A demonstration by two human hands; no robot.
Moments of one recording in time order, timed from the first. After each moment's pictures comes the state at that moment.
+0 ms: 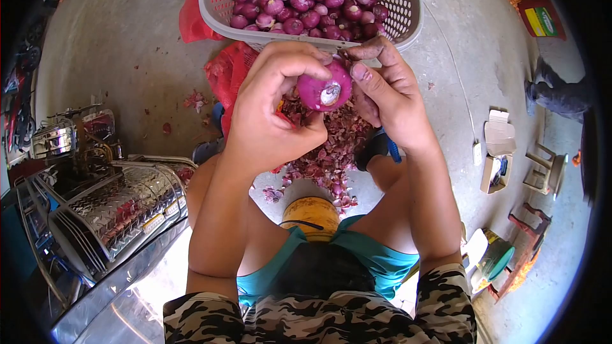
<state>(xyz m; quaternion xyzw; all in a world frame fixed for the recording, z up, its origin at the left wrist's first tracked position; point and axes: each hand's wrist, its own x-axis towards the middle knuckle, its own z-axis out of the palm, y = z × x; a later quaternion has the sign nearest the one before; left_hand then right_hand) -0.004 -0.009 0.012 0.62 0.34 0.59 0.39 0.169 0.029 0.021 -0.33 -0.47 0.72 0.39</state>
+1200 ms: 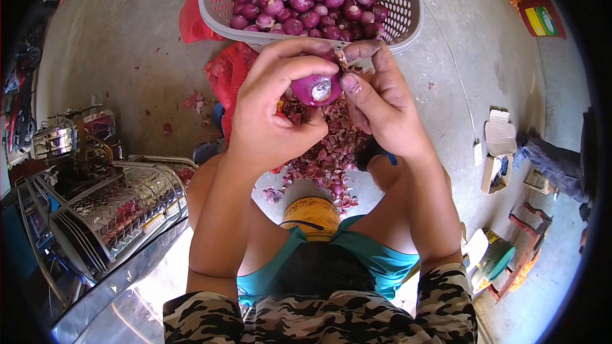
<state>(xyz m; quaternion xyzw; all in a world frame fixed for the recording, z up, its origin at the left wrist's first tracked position) -0.001 -0.006 0.012 0.65 0.40 0.57 0.31 0.165 0.022 0.025 -0.33 -0.53 0.69 0.37</state>
